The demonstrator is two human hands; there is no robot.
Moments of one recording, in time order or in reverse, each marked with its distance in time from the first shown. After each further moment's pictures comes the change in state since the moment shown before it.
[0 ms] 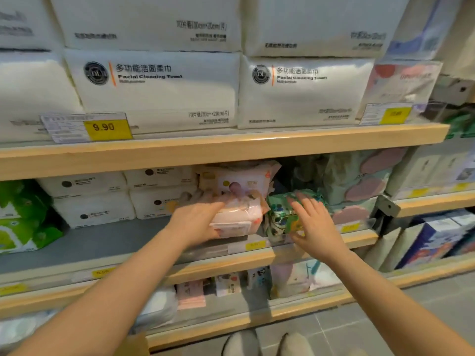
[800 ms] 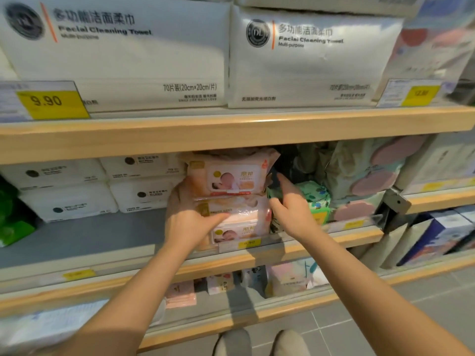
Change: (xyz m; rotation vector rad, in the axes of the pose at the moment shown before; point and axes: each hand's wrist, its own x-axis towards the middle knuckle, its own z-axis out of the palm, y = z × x) left_hand 0.016 0.025 0.036 -0.643 0.018 -0.590; right_hand 0.051 -0.030 0.015 0.704 0.049 0.196
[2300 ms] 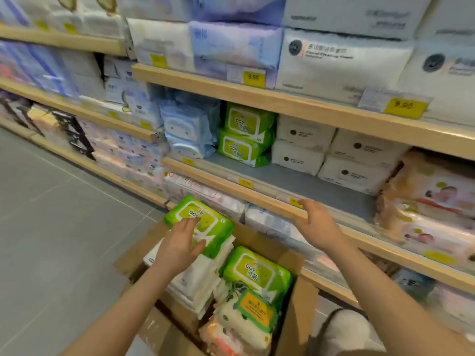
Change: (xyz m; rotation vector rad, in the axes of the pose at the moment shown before) left_hand -0.259 -0.393 -0.151 0.169 0.356 -0.095; right_hand -0.146 -0.260 0.179 -0.210 -0.615 -0.291
